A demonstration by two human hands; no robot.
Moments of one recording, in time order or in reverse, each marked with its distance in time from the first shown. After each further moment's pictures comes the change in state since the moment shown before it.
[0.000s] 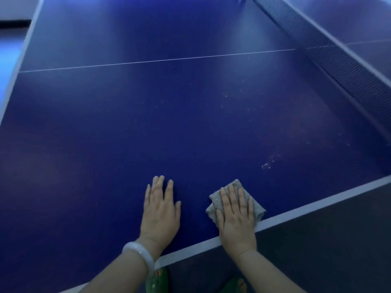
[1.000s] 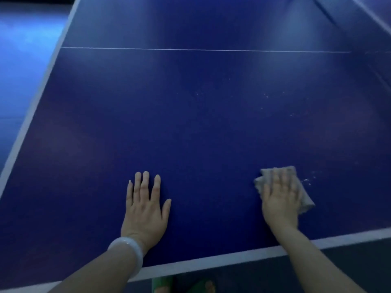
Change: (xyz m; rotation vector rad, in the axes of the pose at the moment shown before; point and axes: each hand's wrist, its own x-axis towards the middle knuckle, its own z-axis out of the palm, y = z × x) left_hand -0.010 -0.096 0.003 0.201 -0.011 -0.196; right_hand 0.092 0.023 -0.012 0.024 -0.004 0.209
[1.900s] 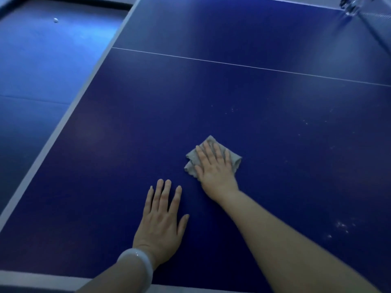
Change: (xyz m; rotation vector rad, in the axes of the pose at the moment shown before) left_hand -0.001 -0.001 0.000 -0.006 0.008 0.010; right_hand 0.052 -0.221 0.019 -0.078 -0.110 -0.776
